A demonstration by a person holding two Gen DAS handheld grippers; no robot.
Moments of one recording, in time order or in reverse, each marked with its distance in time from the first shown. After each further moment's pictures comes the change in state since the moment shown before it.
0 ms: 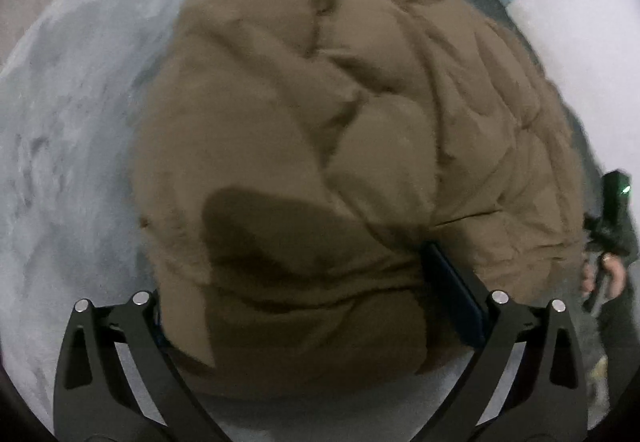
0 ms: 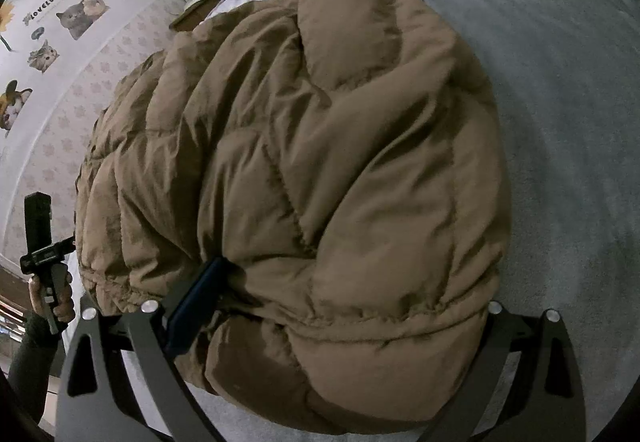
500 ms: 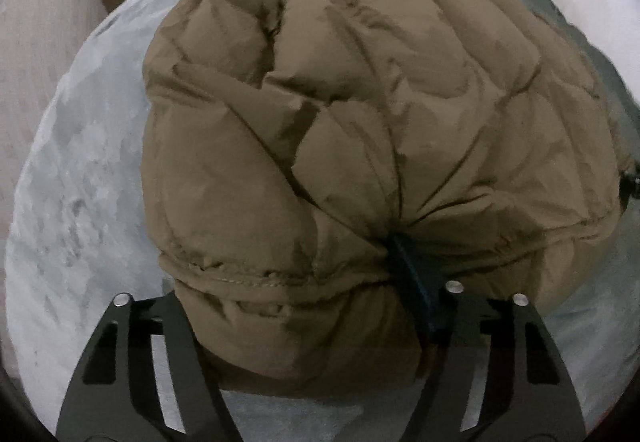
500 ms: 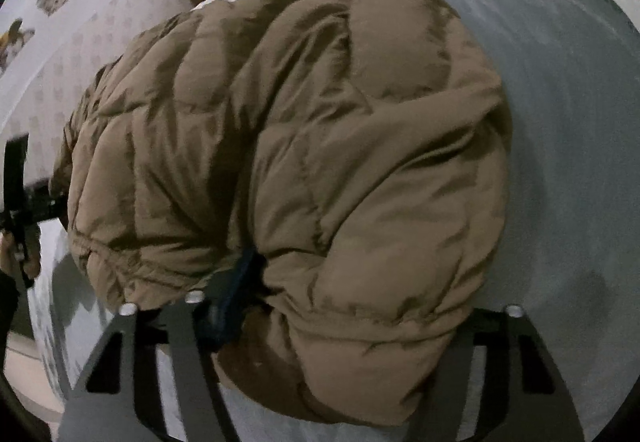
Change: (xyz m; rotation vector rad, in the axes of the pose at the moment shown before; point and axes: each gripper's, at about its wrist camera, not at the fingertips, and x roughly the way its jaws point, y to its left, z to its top) left arm -0.010 -0.035 0.007 0.185 0.005 0.227; right arm -0.003 0.042 0.004 -0.189 0.041 -0.107
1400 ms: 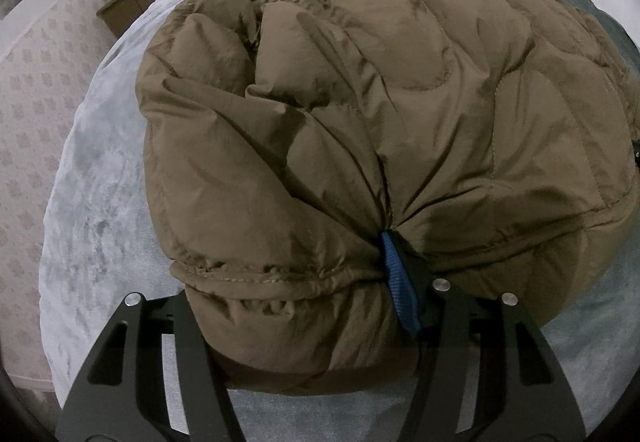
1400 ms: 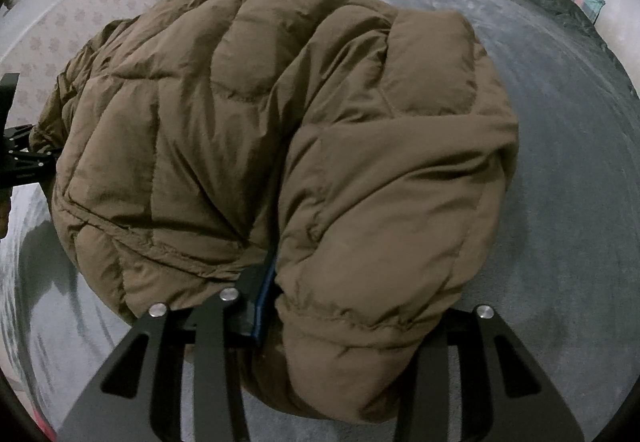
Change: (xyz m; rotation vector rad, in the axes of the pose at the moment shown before) left arm -0.002 -0.063 0.020 0.090 0.007 0.116; right arm -0.011 0.045 -0.005 -0.145 -0.010 -0.120
